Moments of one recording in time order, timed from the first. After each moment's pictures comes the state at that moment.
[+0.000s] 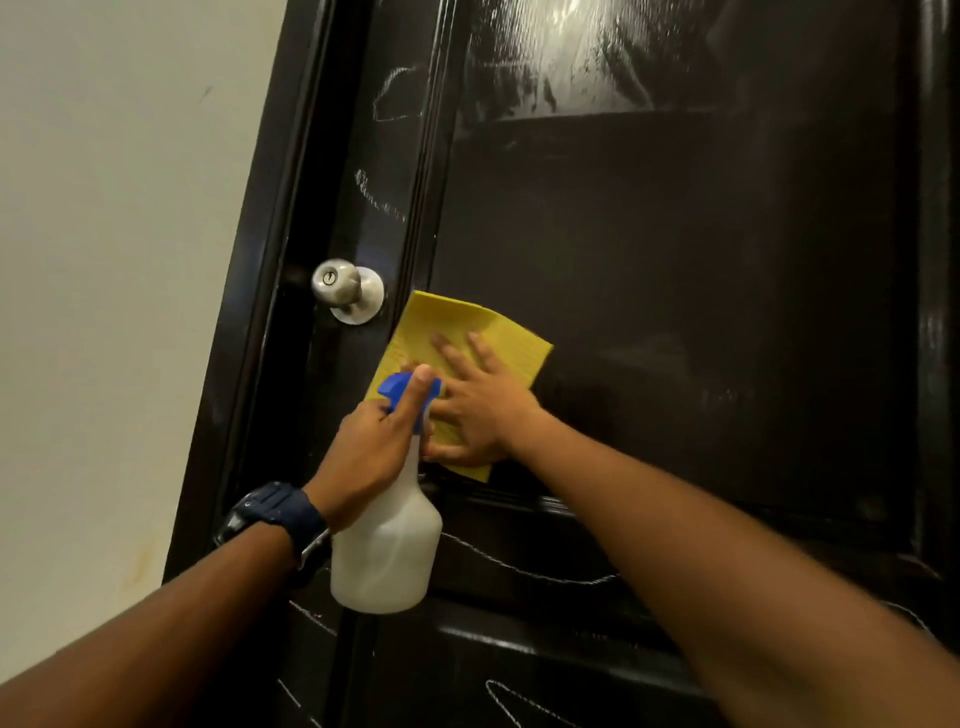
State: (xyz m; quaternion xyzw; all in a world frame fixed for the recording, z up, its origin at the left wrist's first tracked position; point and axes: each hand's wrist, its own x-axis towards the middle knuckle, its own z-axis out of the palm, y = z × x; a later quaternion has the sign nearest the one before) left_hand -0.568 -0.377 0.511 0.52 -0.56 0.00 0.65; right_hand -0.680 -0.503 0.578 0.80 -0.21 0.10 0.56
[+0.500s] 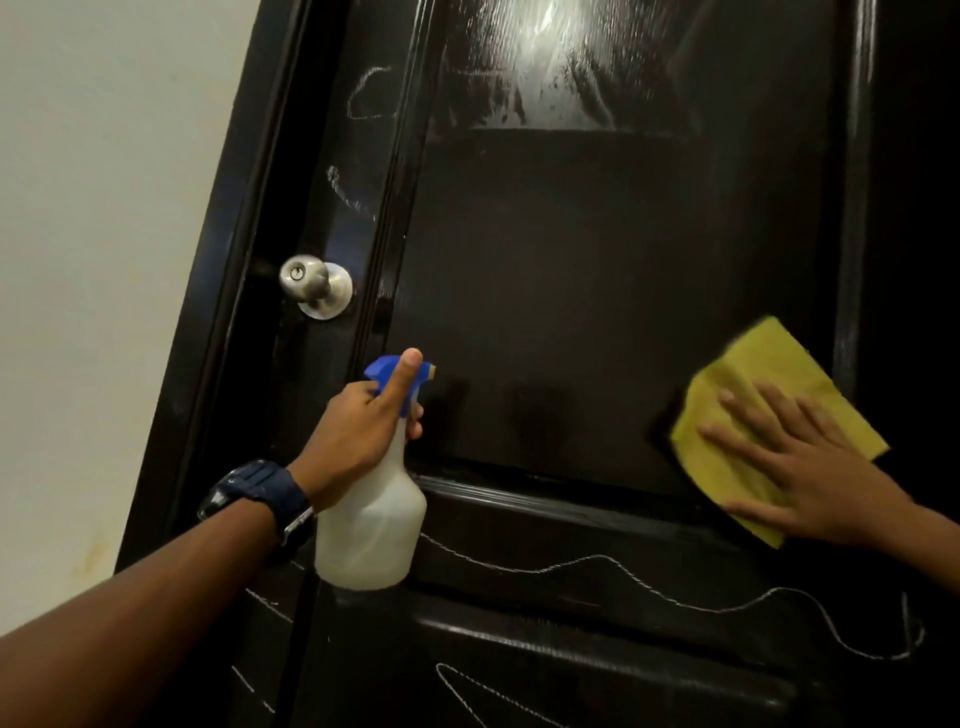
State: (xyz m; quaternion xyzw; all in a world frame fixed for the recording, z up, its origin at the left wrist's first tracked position) left_hand -0.588 -0.377 0.521 0.46 -0.59 -0.03 0.66; right_hand -1.035 -0.524 0.556 0.72 -0.41 0.14 0.54
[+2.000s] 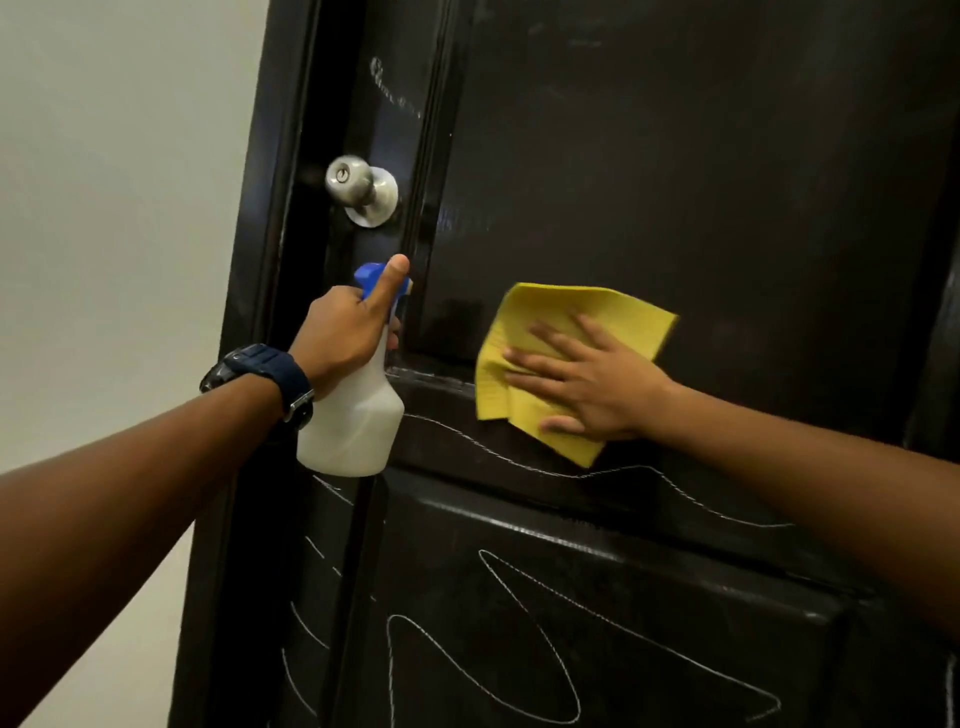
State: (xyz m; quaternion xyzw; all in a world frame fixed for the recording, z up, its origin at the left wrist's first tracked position) left_hand -0.551 -0.358 0.508 0.55 -0.53 0.04 0.65; right_hand -0.812 -0.526 0.530 0.80 -0.13 0.07 0.58
